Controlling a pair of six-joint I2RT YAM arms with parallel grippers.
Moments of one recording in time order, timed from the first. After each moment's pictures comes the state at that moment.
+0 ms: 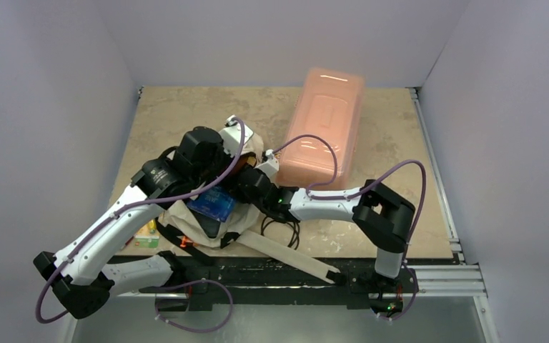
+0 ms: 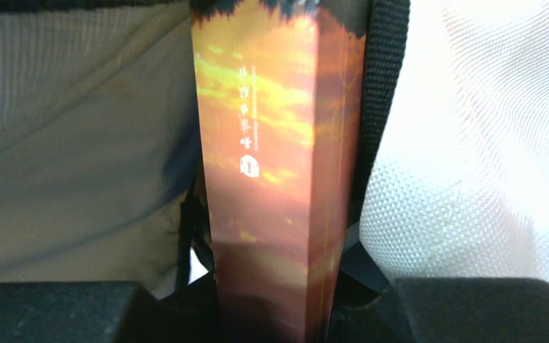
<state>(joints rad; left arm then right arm) -0.73 1.08 1.27 -0.81 -0.38 0.27 1.12 1.83 1.15 0.20 0.43 1.35</state>
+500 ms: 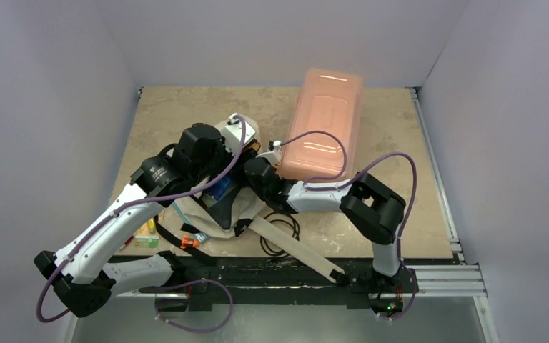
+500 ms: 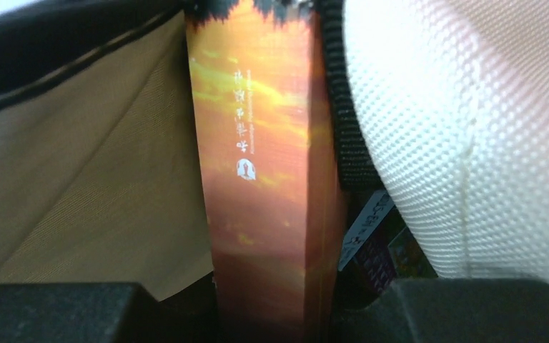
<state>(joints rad) -0.73 1.10 1.30 -0.81 -0.32 0.30 1.02 1.90 1.16 0.47 0.43 1.45</state>
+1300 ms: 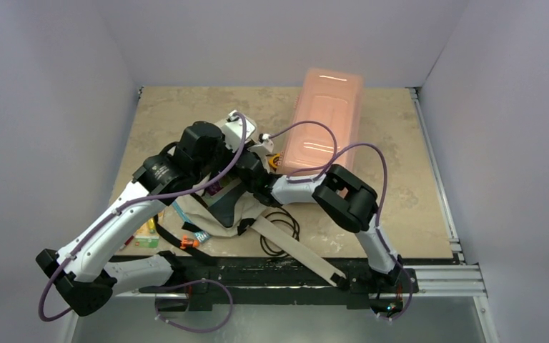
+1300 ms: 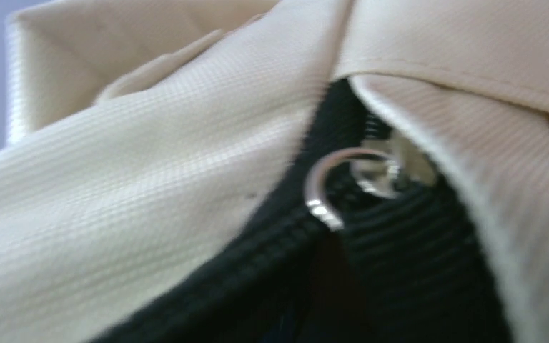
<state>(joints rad) -0.72 1.12 1.30 -0.79 -0.35 0.30 0.98 2.20 1.39 0.62 0.56 1.24</state>
